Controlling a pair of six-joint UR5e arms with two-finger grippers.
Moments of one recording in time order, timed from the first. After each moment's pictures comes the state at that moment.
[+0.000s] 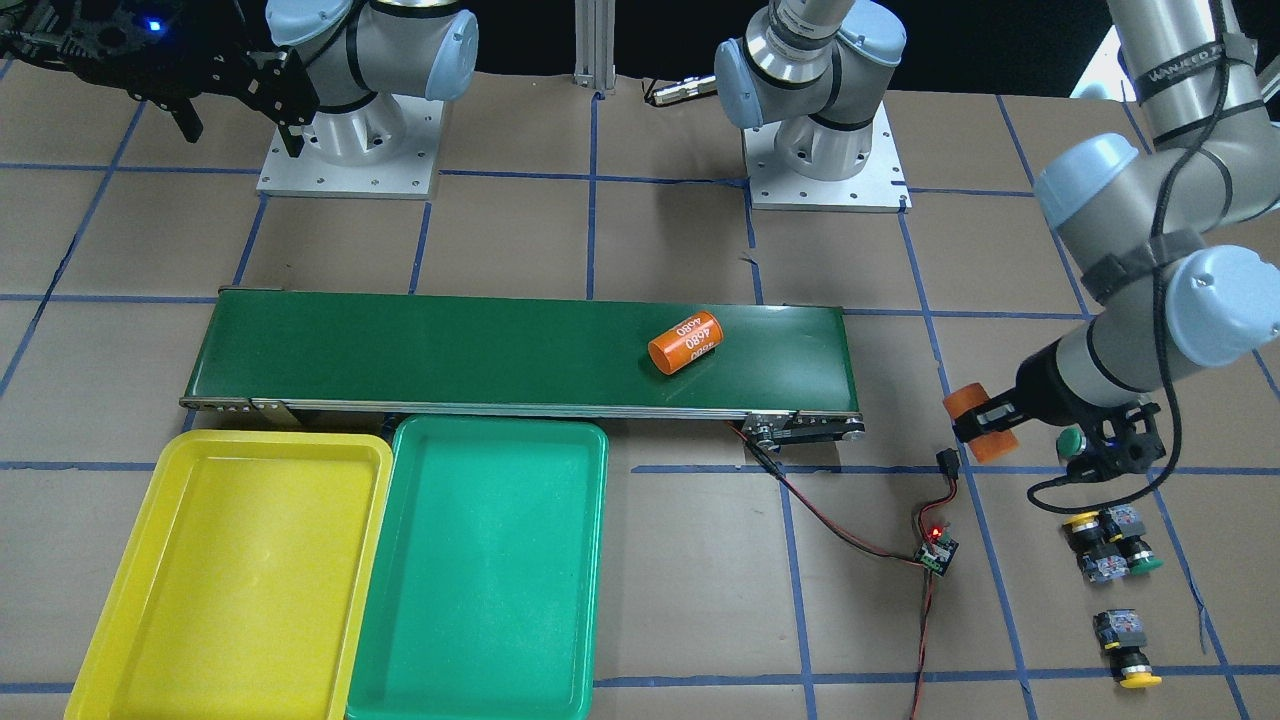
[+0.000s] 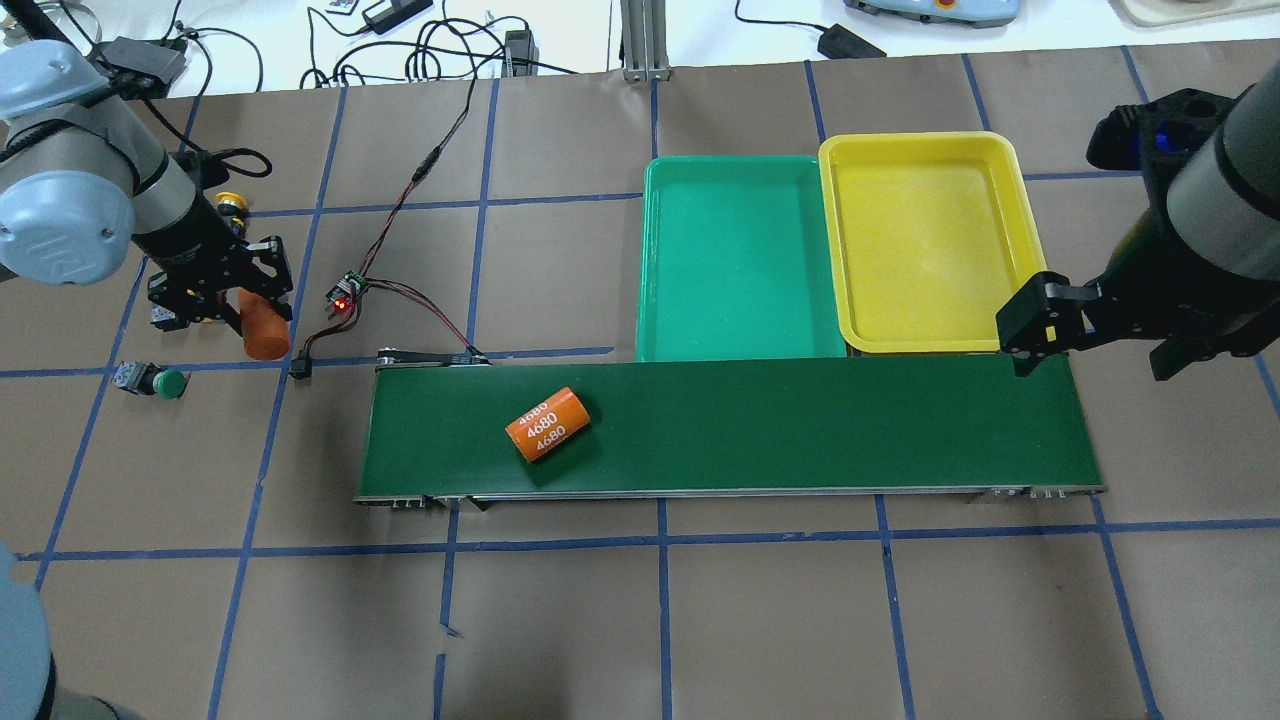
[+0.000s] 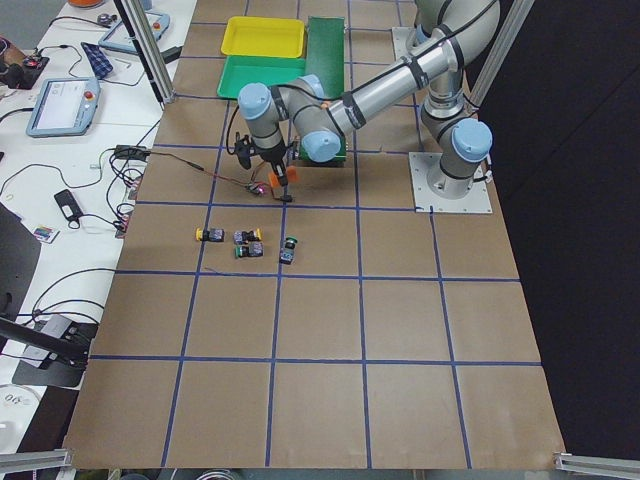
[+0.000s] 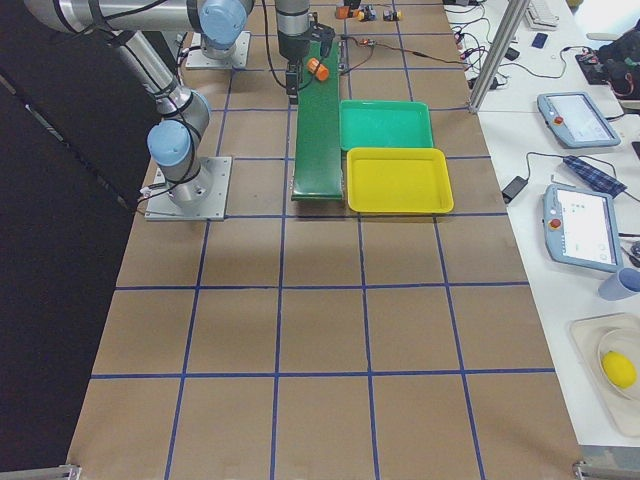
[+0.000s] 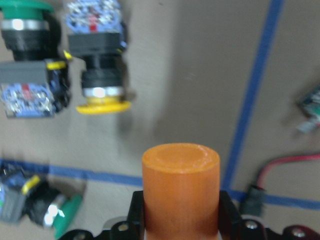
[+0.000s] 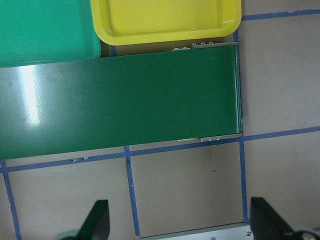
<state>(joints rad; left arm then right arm) -1.27 -1.84 -1.72 -1.32 1.58 -0.12 1.42 -1.90 1.84 -1.52 -1.64 -0.04</state>
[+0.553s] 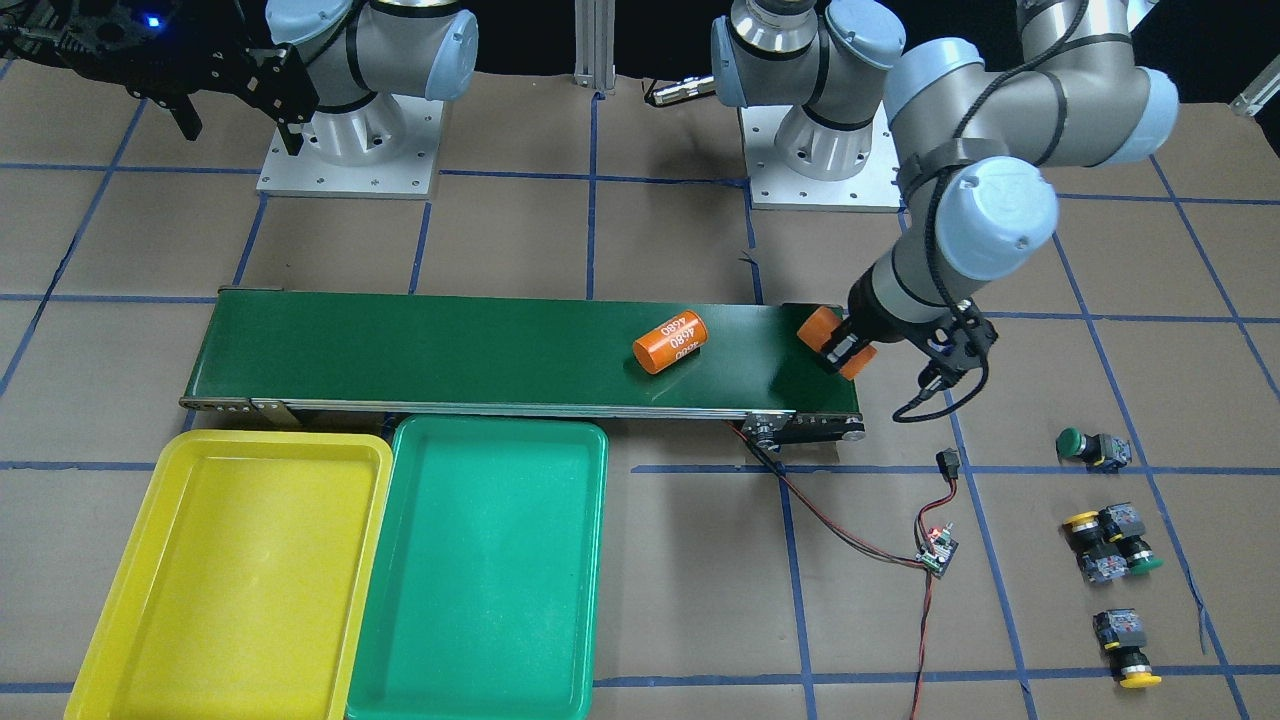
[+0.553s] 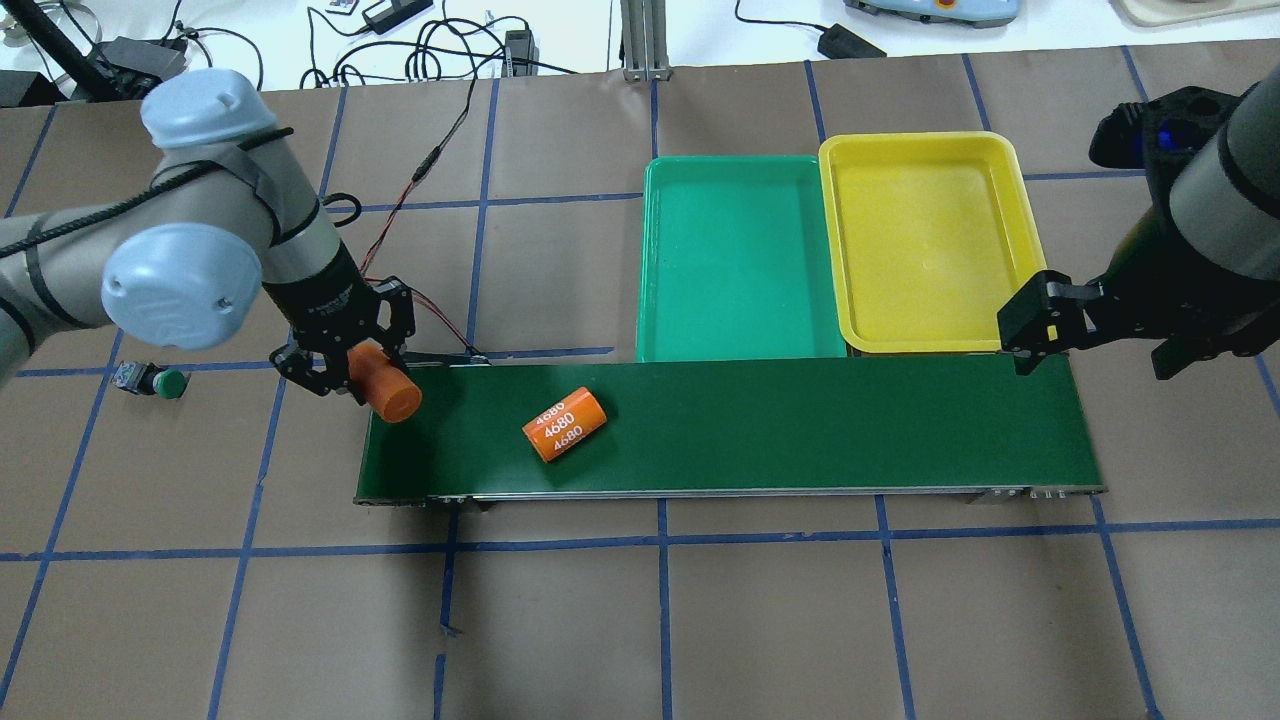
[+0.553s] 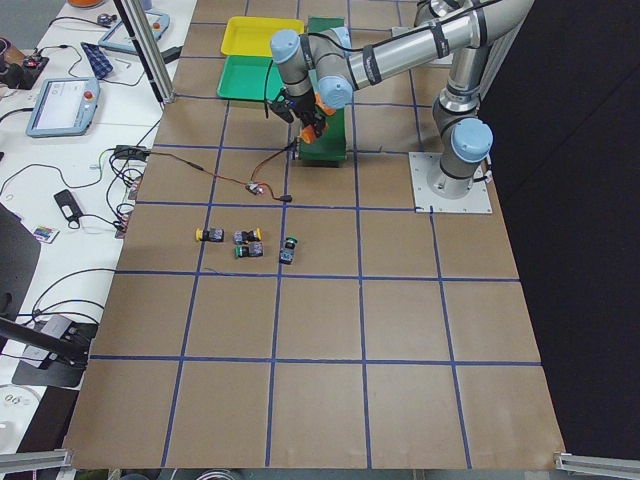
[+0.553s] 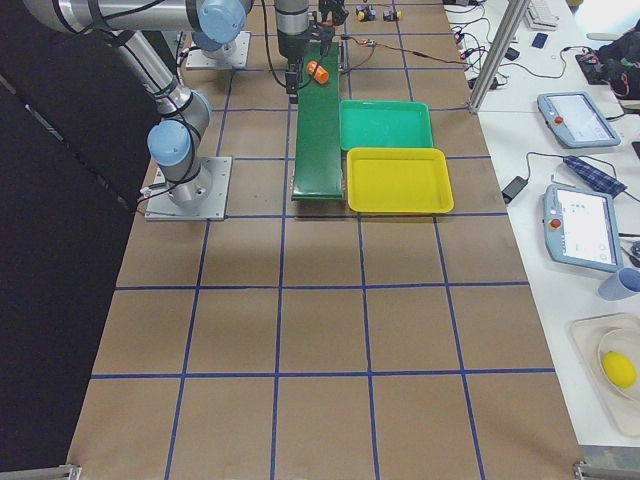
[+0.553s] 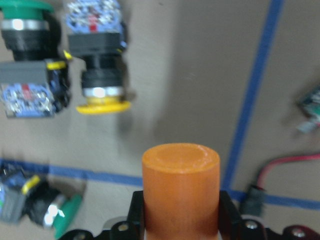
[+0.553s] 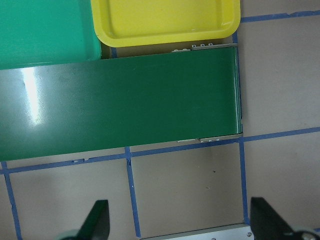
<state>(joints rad) -1.50 -1.71 -1.90 -1.34 1.57 -0.74 1.42 -1.91 1.84 -1.52 -1.63 -0.04</state>
